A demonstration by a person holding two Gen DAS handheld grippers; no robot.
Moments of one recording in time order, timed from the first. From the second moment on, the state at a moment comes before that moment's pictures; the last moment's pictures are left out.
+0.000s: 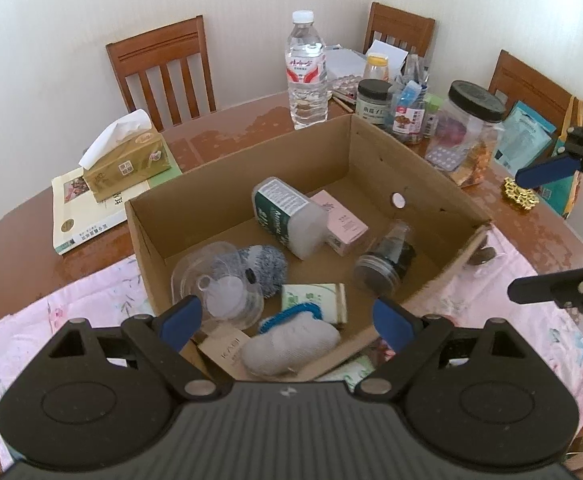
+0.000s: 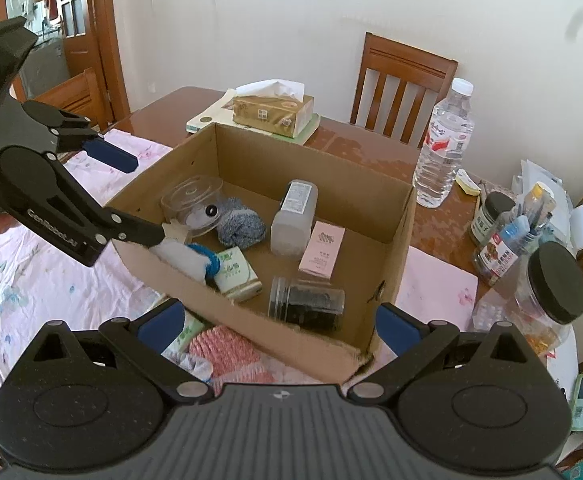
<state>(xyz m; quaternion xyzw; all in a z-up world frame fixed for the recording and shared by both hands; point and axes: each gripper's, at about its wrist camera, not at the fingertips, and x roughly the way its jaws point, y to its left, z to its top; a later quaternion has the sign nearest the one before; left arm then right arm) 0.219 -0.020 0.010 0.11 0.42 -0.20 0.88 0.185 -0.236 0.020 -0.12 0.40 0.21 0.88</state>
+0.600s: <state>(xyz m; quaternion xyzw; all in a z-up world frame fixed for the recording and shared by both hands) 0.151 -0.045 -0.009 0.07 0.43 -0.20 0.88 0.128 -0.256 -0.017 -0.10 0.44 0.20 0.87</state>
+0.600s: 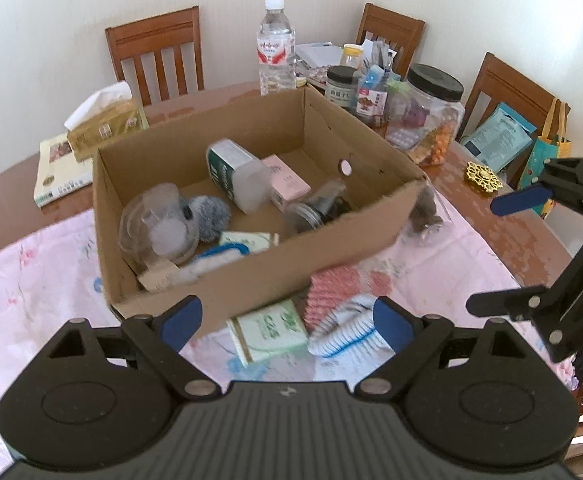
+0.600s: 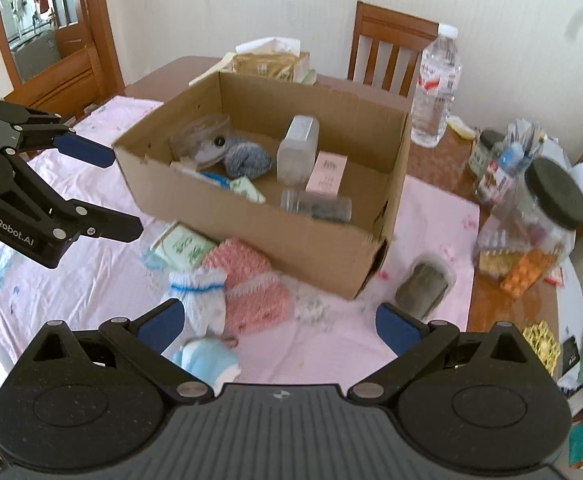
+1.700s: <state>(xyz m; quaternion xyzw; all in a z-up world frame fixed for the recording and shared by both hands) 0.165 -0.089 -0.081 0.04 0.47 -0.15 0.87 0.075 -0.297 -0.071 0.03 0.48 0.11 0.87</state>
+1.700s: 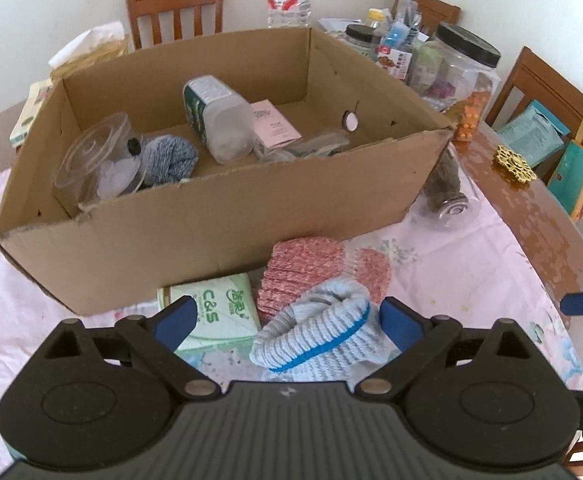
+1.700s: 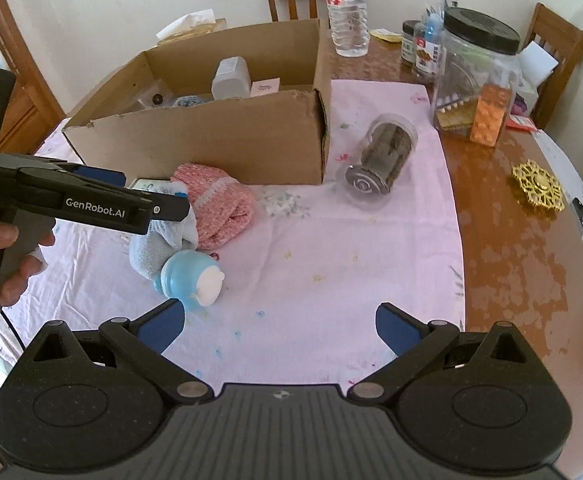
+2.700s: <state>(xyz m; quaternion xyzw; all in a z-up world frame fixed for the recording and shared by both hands) 0.135 -0.053 -0.109 0.03 0.49 -0.15 0.86 0.084 -0.271 -0.075 0.01 0.49 0.14 0.86</state>
